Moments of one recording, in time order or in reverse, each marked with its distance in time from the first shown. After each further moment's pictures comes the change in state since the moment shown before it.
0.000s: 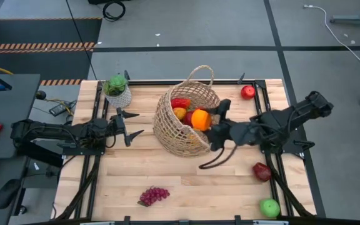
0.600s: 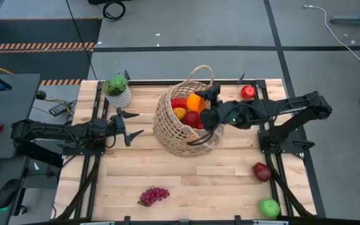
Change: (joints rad) left arm 0.000 0.000 0.000 0.000 0.000 0.000; right arm -0.233 0.020 -0.002 0.032 -0.099 -0.446
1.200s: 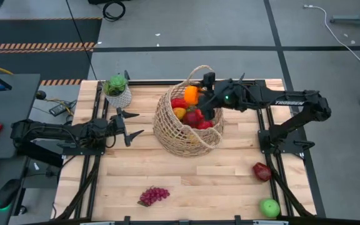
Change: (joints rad) left arm 0.000 0.000 0.000 0.000 0.000 0.000; right arm -0.246 0.001 -0.004 -0.001 -0.386 0.184
